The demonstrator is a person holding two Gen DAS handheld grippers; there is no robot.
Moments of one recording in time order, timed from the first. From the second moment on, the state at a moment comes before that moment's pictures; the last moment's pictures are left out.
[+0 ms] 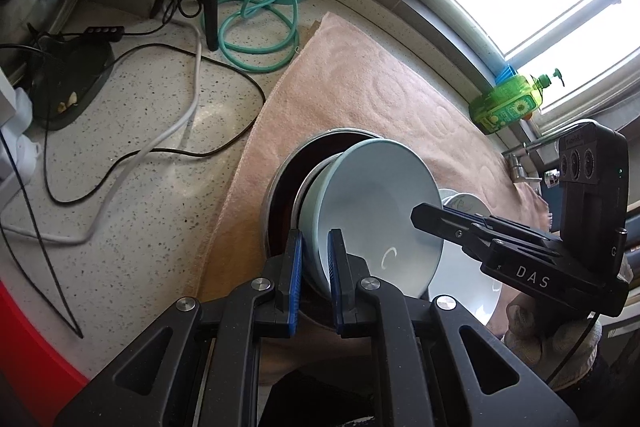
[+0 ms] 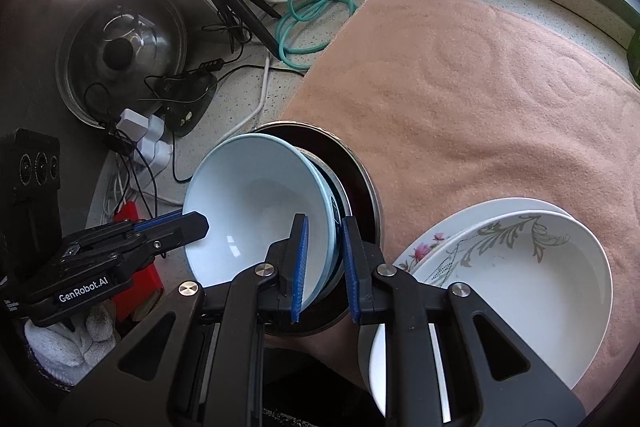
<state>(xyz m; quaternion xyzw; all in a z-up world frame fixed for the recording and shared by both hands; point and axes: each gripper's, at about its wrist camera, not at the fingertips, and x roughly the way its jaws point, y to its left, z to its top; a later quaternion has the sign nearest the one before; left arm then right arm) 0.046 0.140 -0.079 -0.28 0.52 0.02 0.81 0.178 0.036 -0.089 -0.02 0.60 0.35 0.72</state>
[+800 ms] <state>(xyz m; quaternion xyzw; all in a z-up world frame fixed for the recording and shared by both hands) 0.020 0.165 -0.065 -0.29 0.46 0.04 0.84 0.177 -0.016 -0.058 0.04 0.55 0.31 0.77</state>
